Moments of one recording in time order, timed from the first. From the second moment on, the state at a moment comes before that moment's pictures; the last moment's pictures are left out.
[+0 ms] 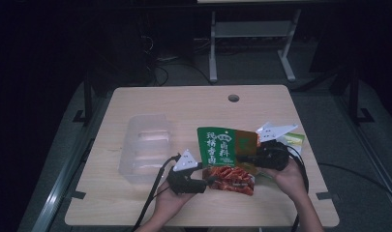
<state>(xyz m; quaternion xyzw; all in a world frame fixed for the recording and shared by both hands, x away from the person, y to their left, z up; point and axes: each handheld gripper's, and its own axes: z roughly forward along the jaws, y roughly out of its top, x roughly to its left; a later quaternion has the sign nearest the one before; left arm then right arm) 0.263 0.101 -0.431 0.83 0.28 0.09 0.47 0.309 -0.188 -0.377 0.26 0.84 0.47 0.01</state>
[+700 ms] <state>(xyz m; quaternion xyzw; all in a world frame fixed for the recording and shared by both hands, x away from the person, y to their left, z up) 0.232 0.136 -0.428 0.83 0.25 0.08 0.49 0.296 -0.164 -0.347 0.25 0.83 0.49 0.04</state>
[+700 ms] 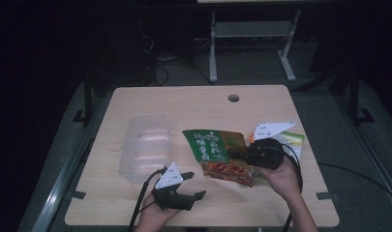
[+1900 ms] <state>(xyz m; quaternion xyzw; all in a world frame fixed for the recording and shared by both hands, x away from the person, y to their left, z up) 0.236 0.139 -0.433 0.85 0.21 0.07 0.48 0.346 -0.126 -0.292 0.26 0.83 0.49 0.05</state>
